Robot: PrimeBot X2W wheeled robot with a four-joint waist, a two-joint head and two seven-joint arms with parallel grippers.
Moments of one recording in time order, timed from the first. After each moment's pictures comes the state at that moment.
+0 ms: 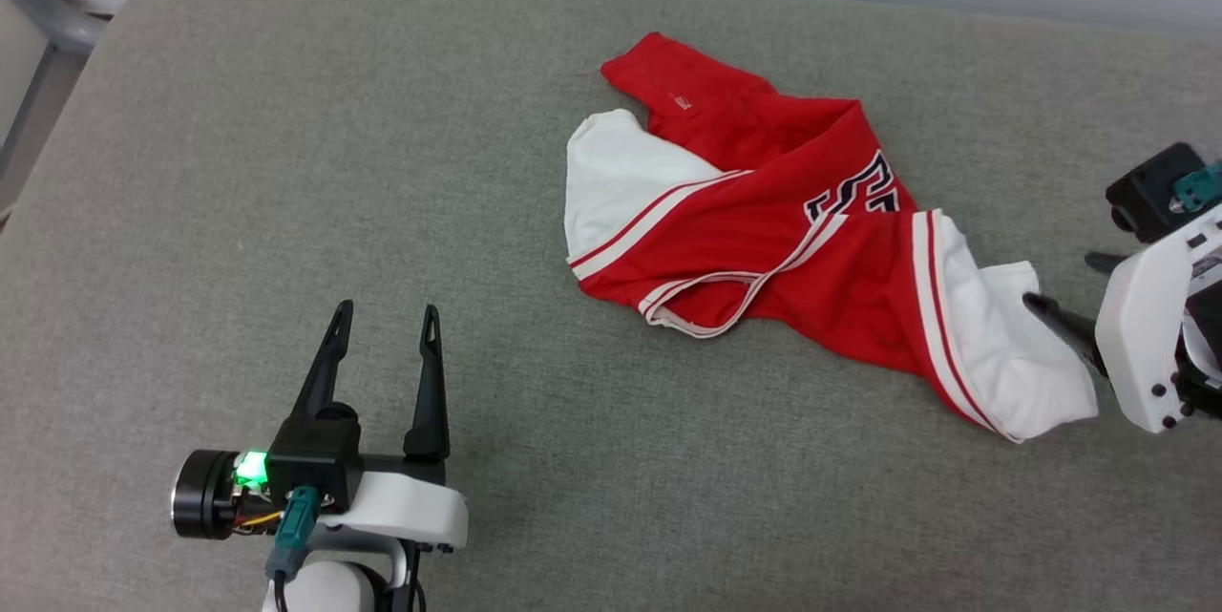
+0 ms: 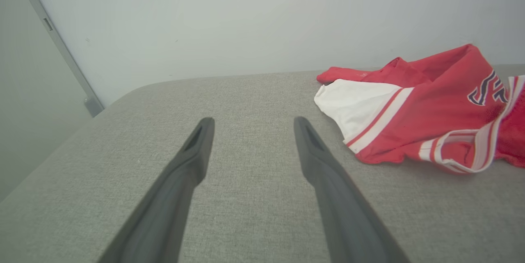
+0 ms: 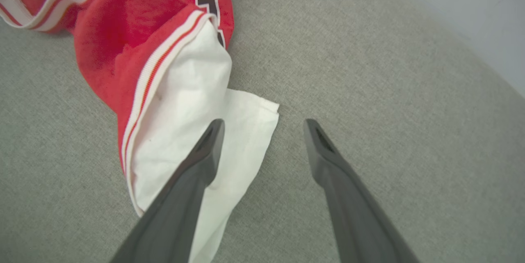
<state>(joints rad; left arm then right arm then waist) -0.09 0.07 -0.10 0.06 -0.02 0.07 -0.26 -0.58 -0.76 0.52 0.14 0.67 0.13 0.63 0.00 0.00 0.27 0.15</state>
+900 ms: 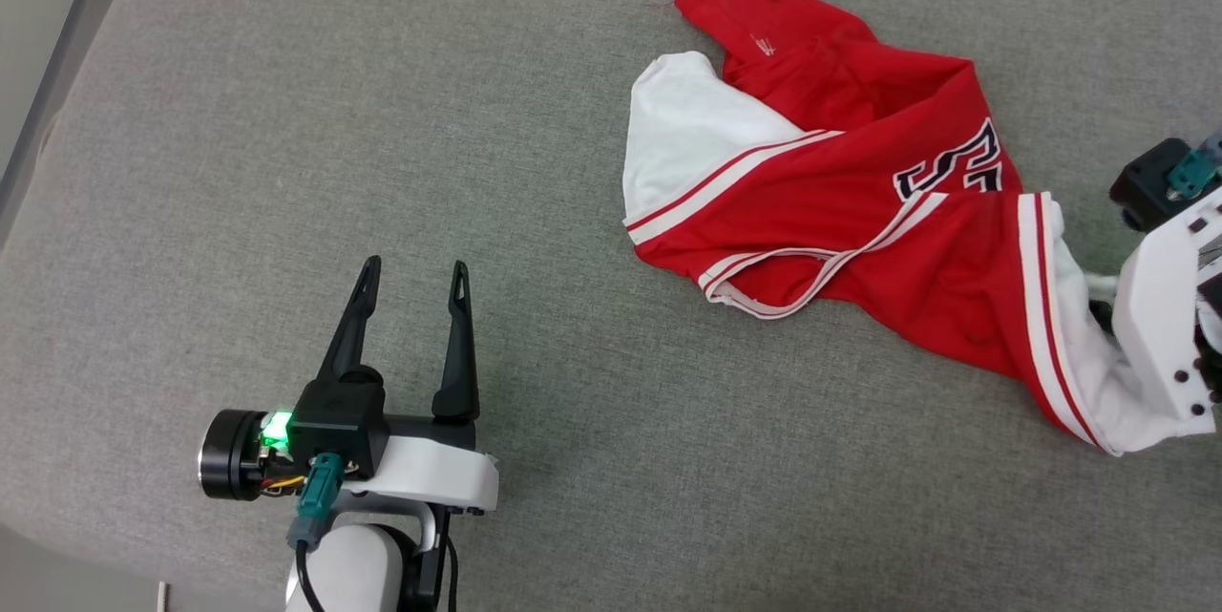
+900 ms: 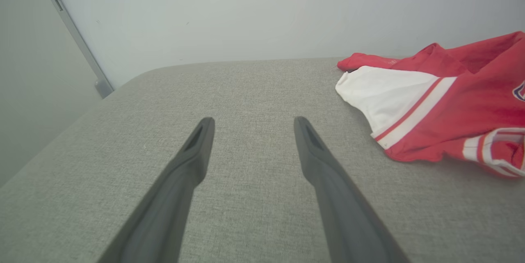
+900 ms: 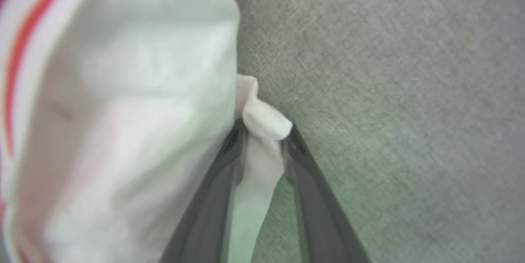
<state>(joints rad) -0.17 0.05 -0.15 0.06 -0.04 0.09 -0.26 -0.75 -0.86 0.82 0.29 0.79 0.12 0.76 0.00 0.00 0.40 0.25</state>
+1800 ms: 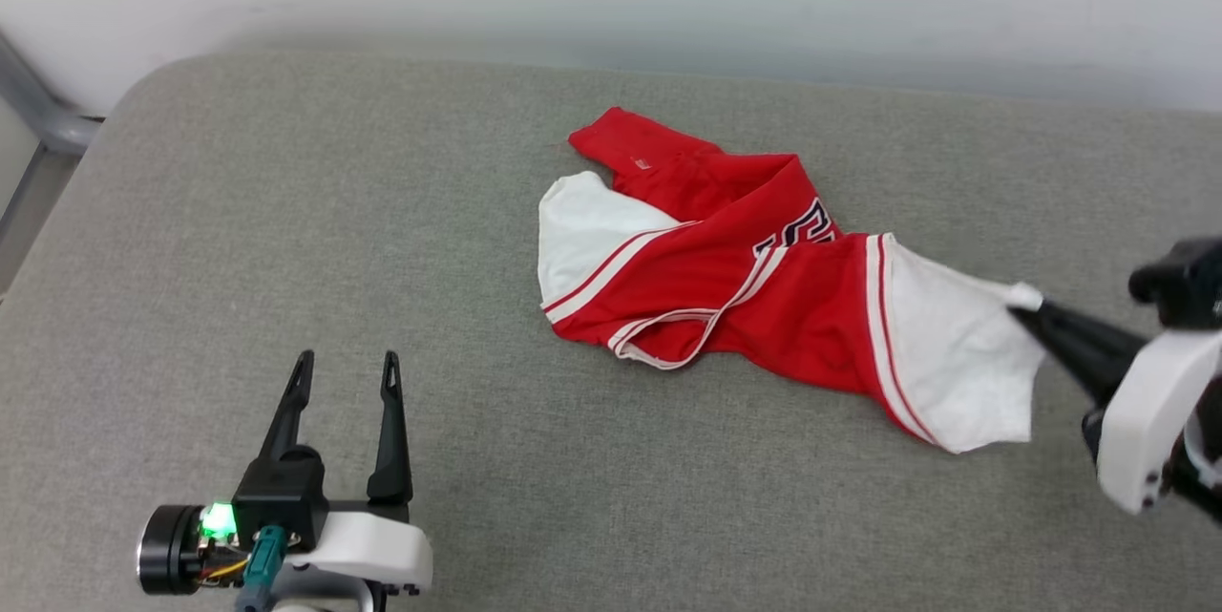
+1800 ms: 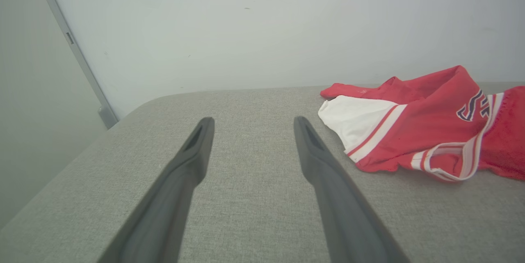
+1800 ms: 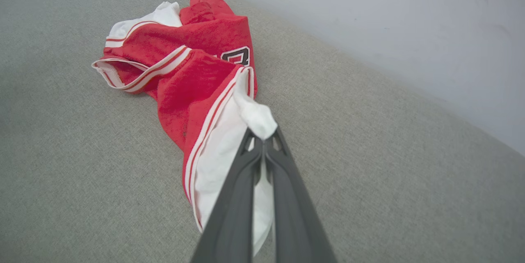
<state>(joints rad) -0.03 0.08 -0.05 0.07 -0.02 0.07 -0.26 -0.50 -0.83 0.65 0.15 0.80 0.13 0.15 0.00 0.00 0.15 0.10</state>
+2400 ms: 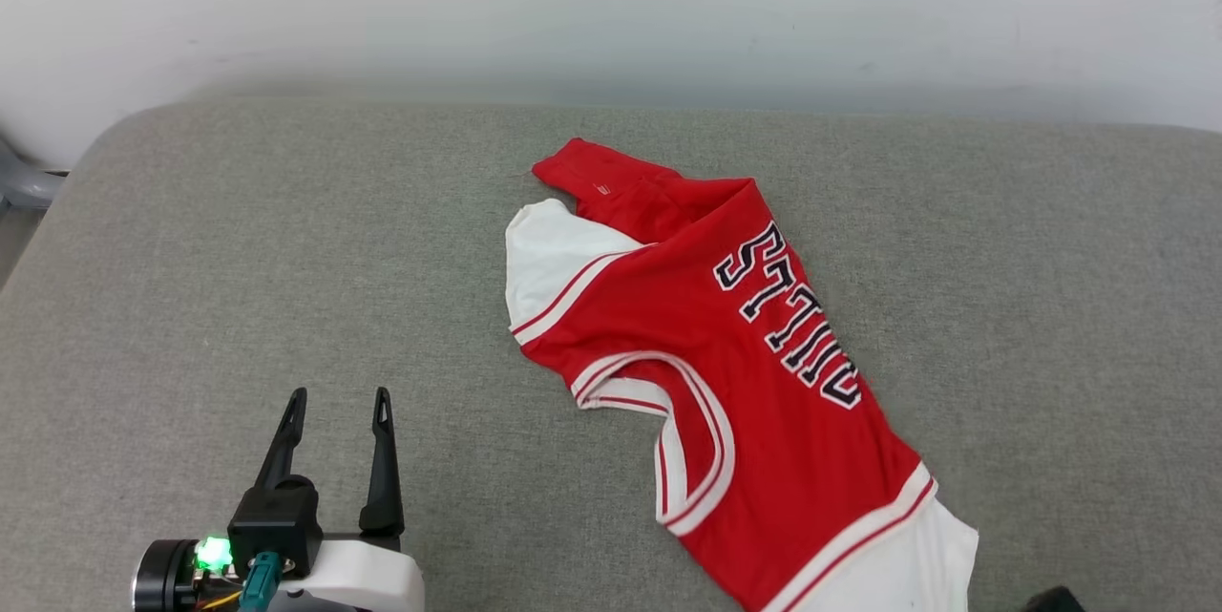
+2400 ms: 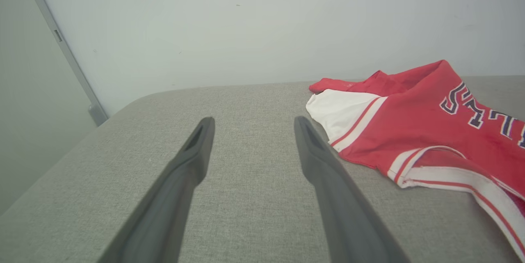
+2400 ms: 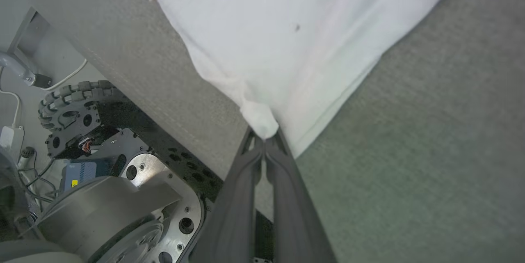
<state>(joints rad) 0.02 0.08 -0.03 0.08 -0.02 0.06 -0.26 0.07 -0.70 0.63 0.06 0.72 0.13 0.24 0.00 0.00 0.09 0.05</state>
